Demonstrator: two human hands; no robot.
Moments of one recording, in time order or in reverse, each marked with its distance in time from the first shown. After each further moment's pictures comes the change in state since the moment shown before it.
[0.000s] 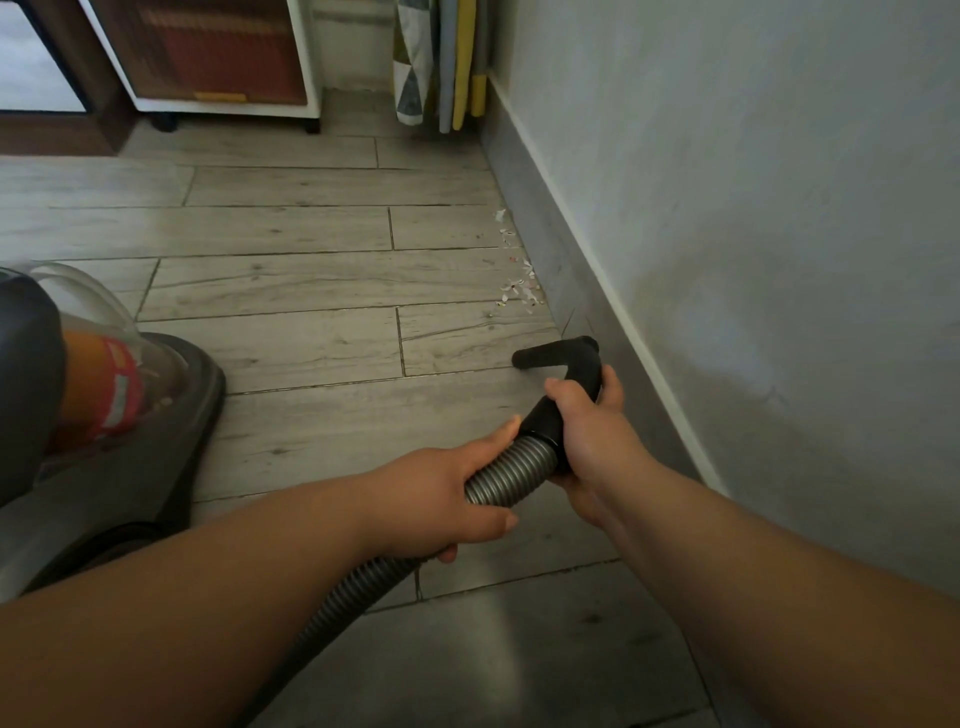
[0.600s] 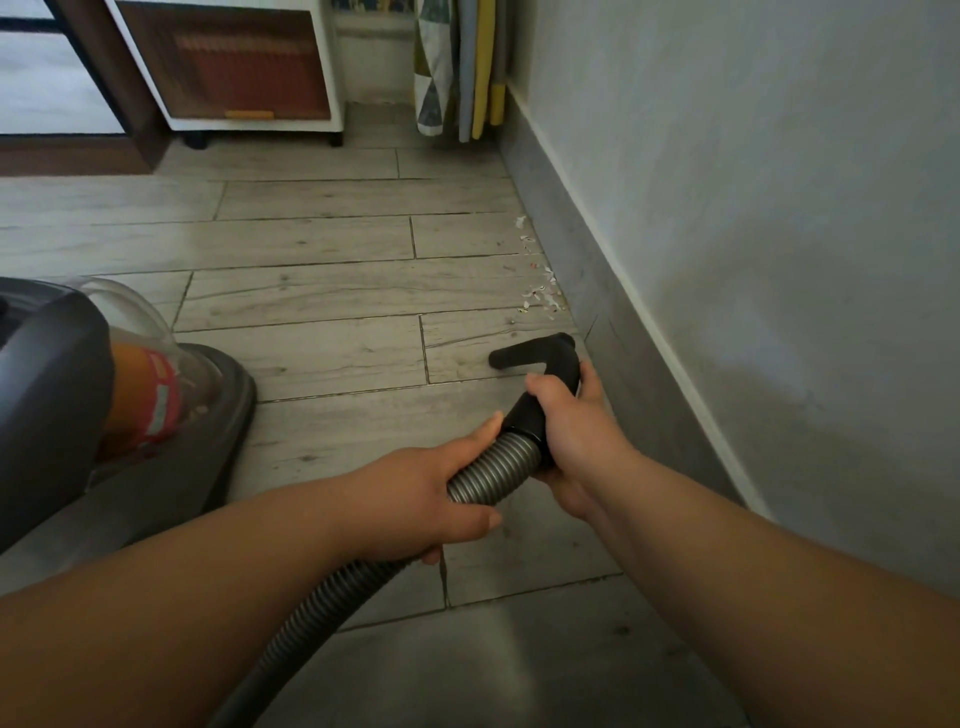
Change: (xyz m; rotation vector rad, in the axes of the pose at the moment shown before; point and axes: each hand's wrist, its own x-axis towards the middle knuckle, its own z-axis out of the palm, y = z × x) left_hand -0.023 -0.016 -0.020 0.013 0.043 -0.063; right_hand 0.002 0.002 0.036 0.011 -0.101 0.006
